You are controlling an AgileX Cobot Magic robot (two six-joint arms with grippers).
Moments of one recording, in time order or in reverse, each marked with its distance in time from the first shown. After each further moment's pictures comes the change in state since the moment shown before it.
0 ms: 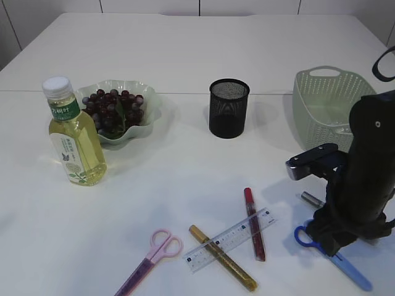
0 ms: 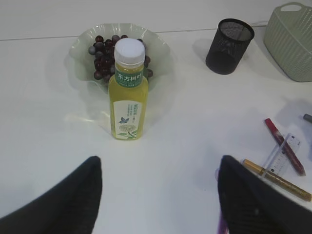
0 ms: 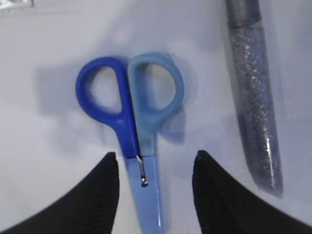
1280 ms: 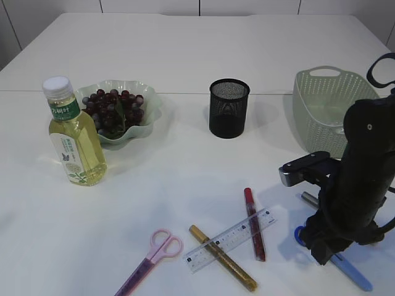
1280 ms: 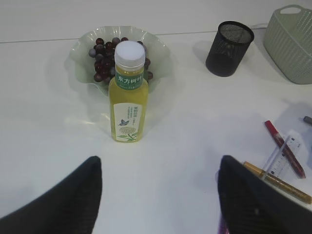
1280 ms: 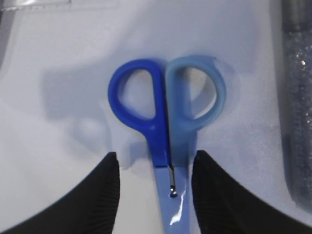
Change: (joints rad) left arm 0.000 0.000 0.000 0.000 -0.007 0.000; right arm -0.002 0.035 0.000 0.094 -0.003 -0.086
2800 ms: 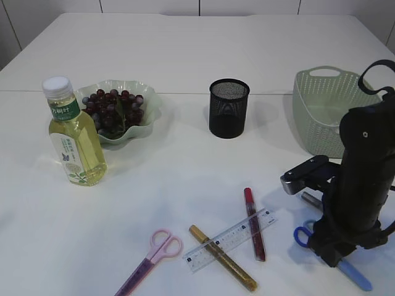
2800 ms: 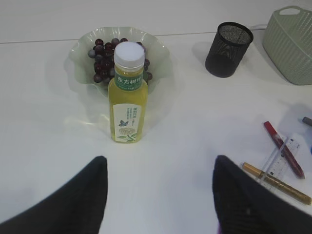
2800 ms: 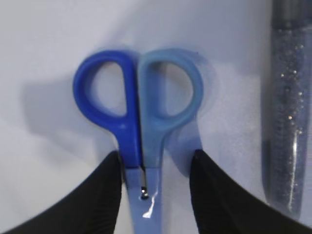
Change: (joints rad) left arm 0.000 0.000 0.000 -0.002 -0.002 0.000; right arm 0.000 0.030 0.000 -0.096 -0.003 -0.001
